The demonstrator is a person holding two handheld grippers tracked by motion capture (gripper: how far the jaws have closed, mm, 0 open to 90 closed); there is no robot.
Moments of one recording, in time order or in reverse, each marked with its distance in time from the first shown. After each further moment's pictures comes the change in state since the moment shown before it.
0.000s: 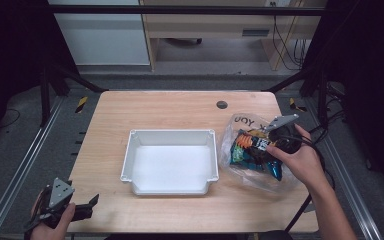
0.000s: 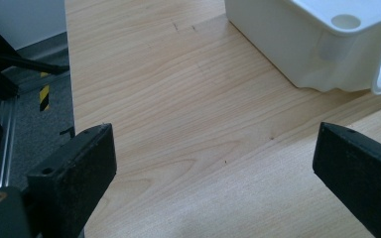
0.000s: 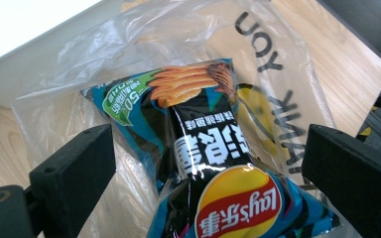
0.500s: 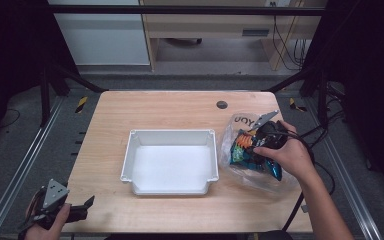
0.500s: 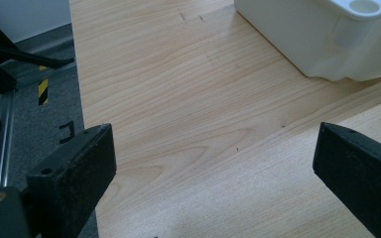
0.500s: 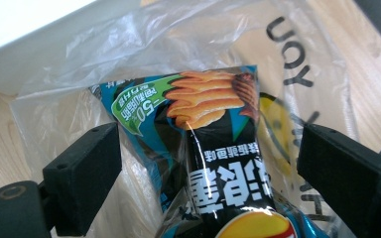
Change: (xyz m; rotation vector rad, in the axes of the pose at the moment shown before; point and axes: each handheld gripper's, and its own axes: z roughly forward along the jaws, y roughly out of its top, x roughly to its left) left arm 0.012 -0.007 -0.003 0.012 -0.004 -0.011; right arm 0.007 0.023 0.023 0.082 0.047 -0.115
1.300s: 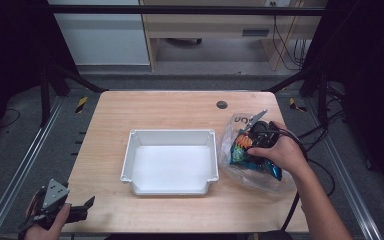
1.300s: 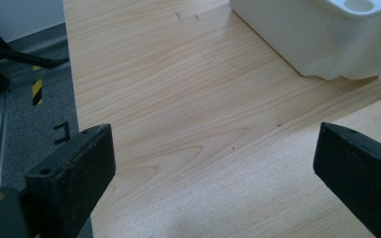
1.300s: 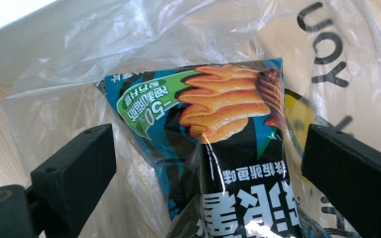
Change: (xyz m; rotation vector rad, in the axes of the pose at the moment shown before) left arm 0.000 -0.001 0.001 0.003 -0.018 0.000; right arm 0.001 0.011 0.022 0.088 0.049 -0.022
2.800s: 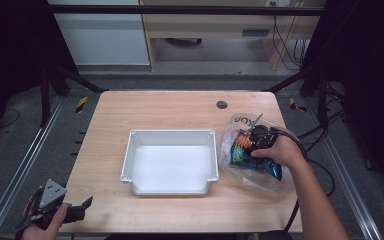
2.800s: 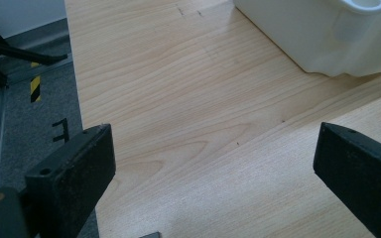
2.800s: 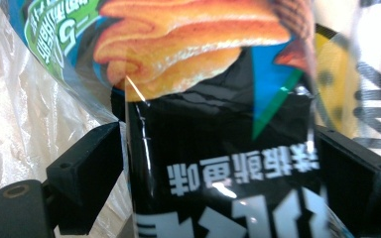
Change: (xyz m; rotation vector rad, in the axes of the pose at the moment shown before) left arm 0.005 -0.002 -0.001 0.004 -0.008 -0.009; right arm -0.023 -0.017 0.050 0.188 0.041 -0.006
